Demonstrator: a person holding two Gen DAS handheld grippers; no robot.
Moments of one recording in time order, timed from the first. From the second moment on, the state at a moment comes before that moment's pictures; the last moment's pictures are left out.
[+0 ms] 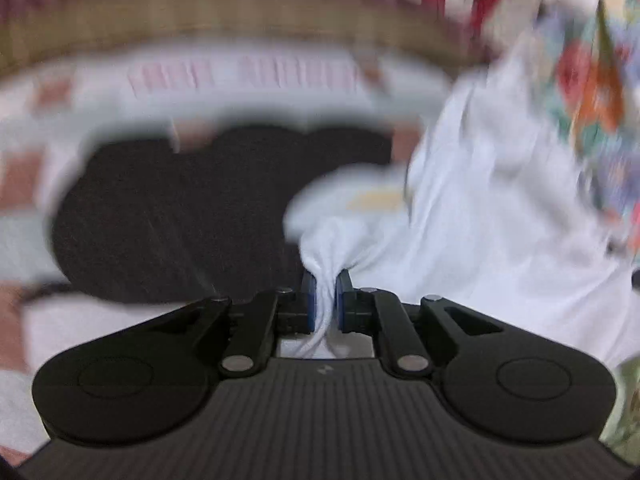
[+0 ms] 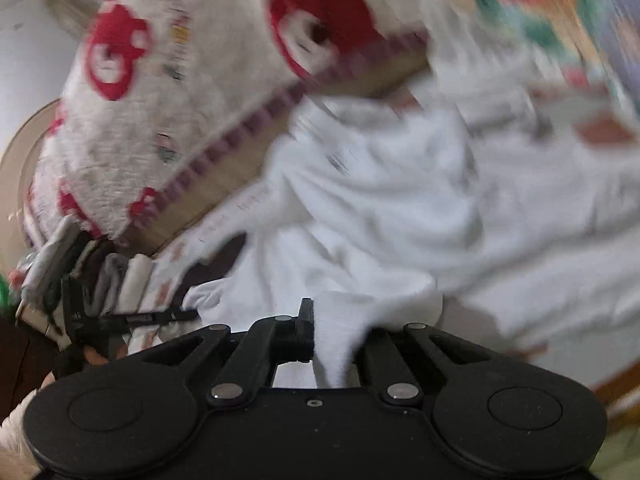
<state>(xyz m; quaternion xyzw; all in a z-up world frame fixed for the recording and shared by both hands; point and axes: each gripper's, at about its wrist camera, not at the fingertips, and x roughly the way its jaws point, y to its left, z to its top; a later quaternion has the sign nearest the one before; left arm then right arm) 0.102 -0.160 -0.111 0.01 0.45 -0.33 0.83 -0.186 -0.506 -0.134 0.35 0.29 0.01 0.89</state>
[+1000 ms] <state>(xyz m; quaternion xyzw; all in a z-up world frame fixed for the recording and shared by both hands) 0.019 0.000 0.239 -0.15 -0.03 -0.25 0.96 -0.127 -0.476 0.170 0.12 -0.08 0.00 0.99</state>
